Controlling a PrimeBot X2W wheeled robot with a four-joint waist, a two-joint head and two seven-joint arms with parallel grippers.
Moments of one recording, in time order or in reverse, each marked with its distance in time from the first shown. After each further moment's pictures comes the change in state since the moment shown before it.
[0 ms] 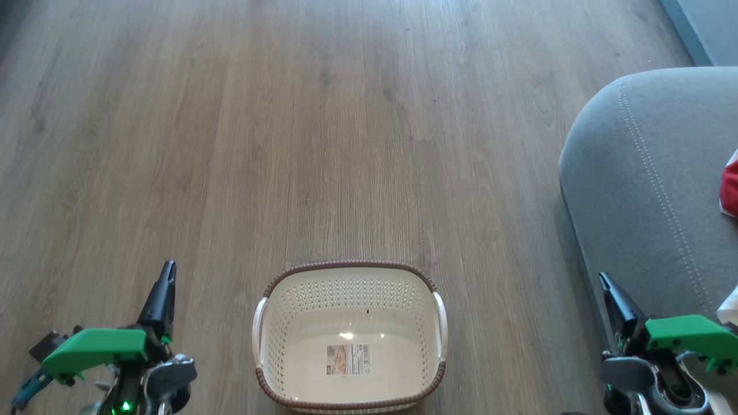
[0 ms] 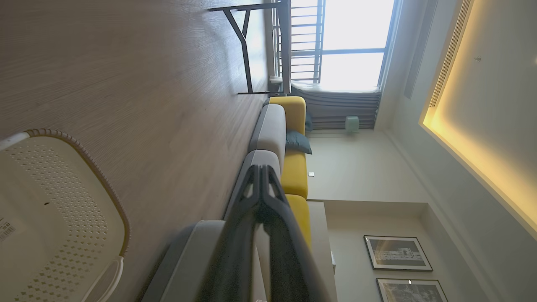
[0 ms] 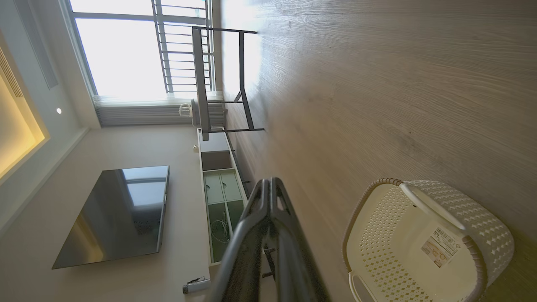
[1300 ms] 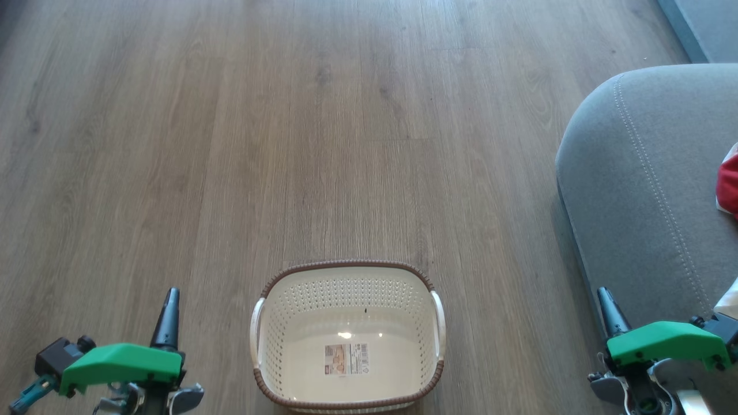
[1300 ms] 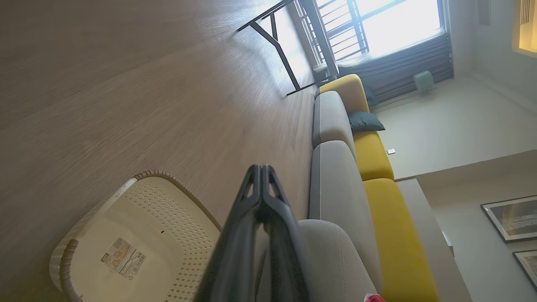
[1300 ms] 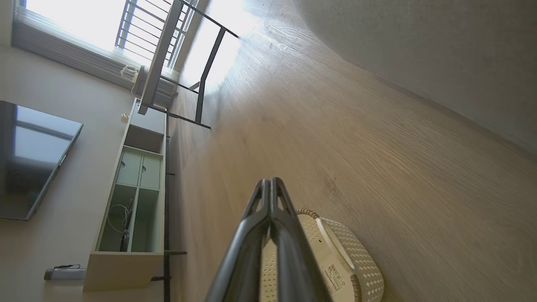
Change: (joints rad) left arm 0.042 0.000 -0.027 0.038 0.411 0.000 -0.107; right arm 0.012 -0.013 0.064 0.037 -0.429 0.000 -0.106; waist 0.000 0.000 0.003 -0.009
